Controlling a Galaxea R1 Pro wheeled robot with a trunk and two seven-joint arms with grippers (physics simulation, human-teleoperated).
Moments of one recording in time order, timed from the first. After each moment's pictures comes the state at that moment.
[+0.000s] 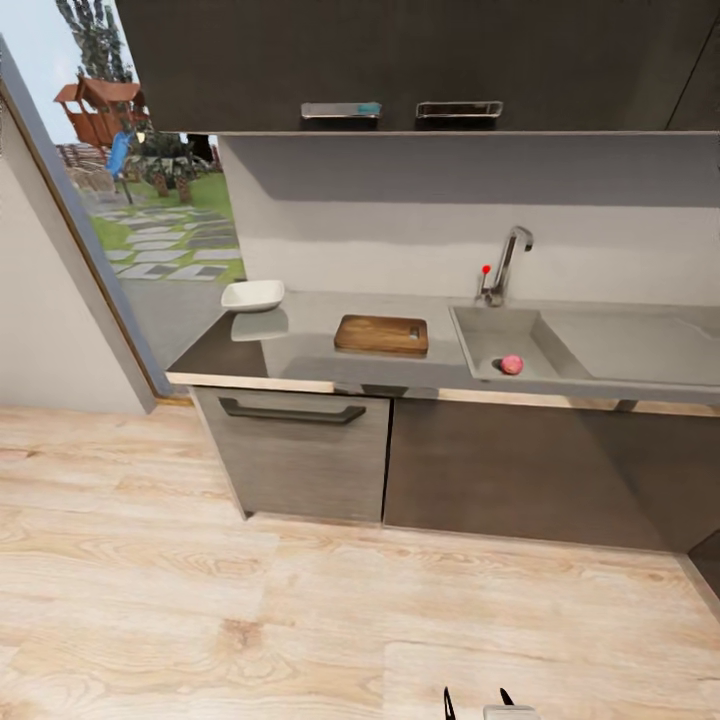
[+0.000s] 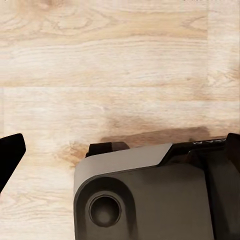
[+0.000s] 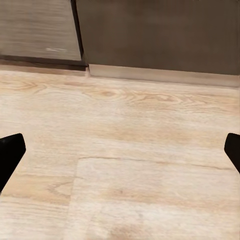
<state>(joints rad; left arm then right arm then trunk) -0.01 -0.01 -0.10 -0.32 0.00 -0.36 0.02 -0.32 0.07 0.40 -0.02 -0.28 -0.88 -0.17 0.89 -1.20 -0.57</state>
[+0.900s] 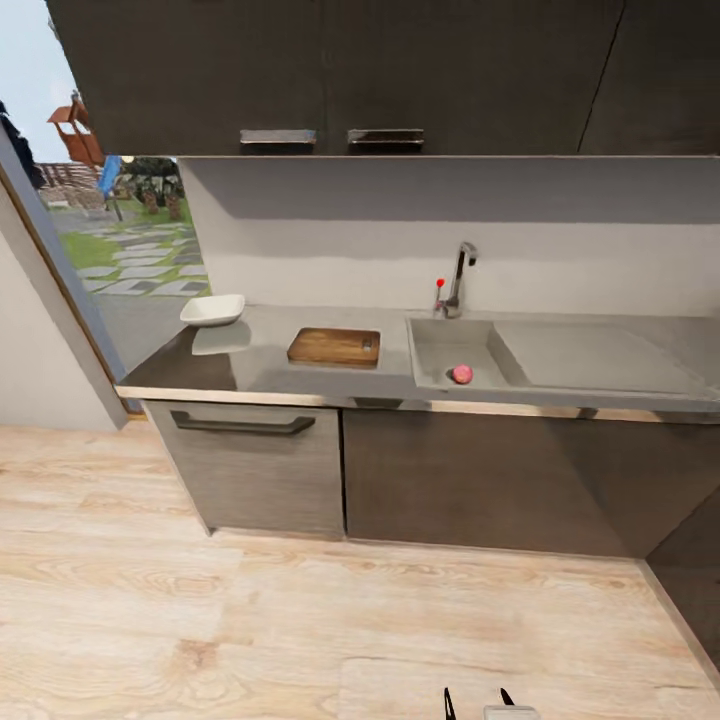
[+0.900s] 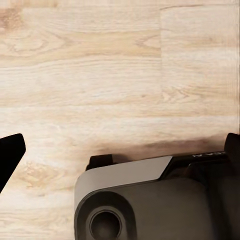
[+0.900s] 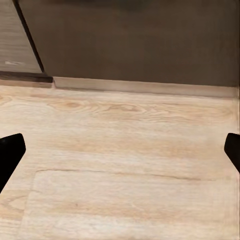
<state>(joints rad) -0.01 -0.01 -0.11 -0.32 0.00 -0.36 0.02 -0.32 0.07 0.40 -0.02 -0.28 -0.88 -0.17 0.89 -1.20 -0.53</state>
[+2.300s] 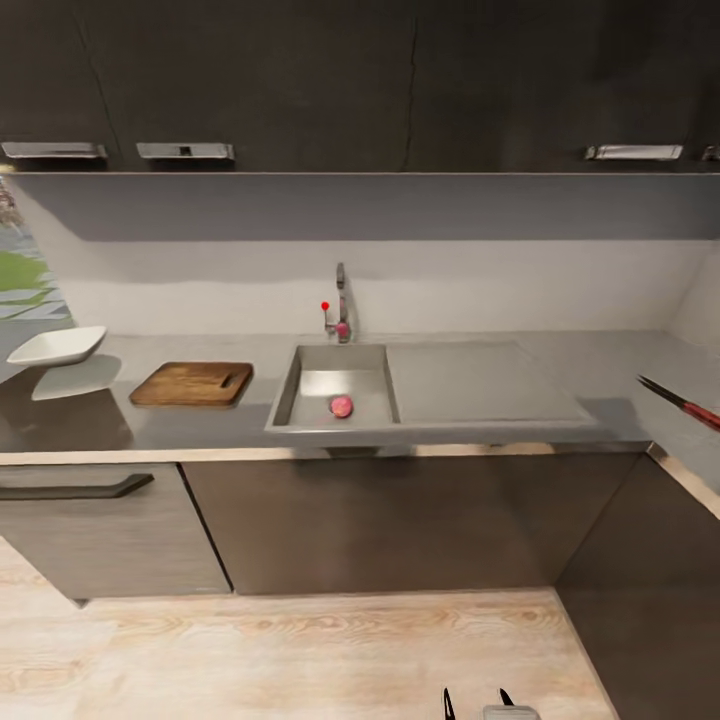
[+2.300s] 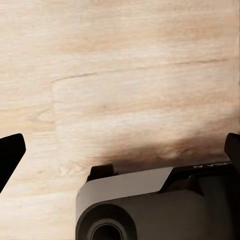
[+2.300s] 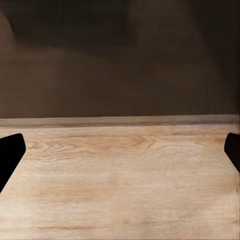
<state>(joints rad) -0.01 -0.01 -0.11 -0.32 0.00 -0.36 0.02 -0.32 0.07 0.40 -0.02 -0.28 -0.88 -0.17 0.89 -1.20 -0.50</state>
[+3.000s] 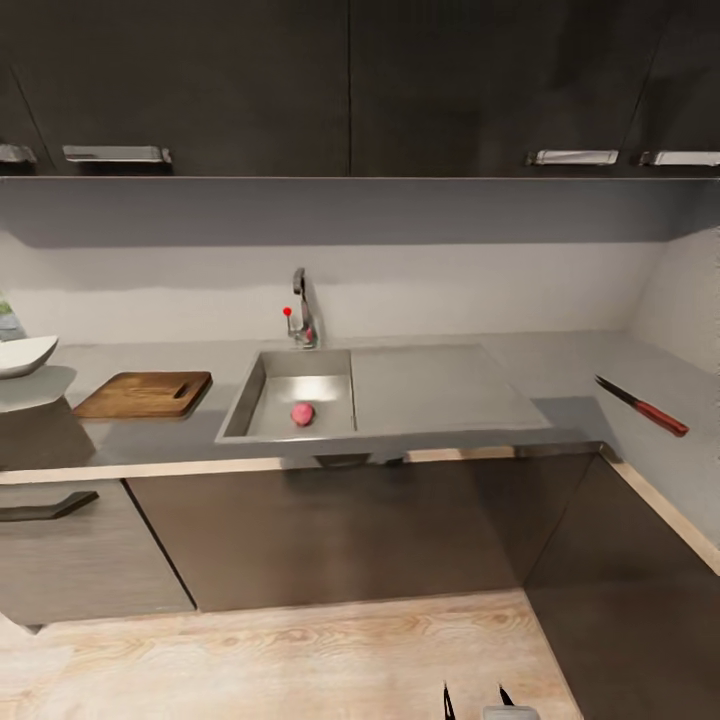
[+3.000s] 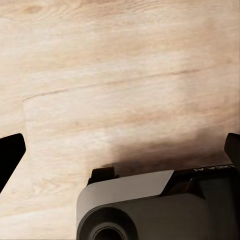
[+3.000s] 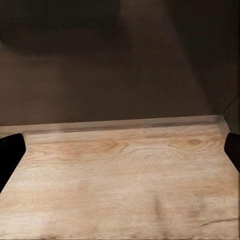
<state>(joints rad) -0.01 -0.01 -0.11 -0.32 0.00 -0.36 0.02 -0.32 0.07 0.40 -0.02 -0.28 -0.88 -0.17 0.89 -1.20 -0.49</state>
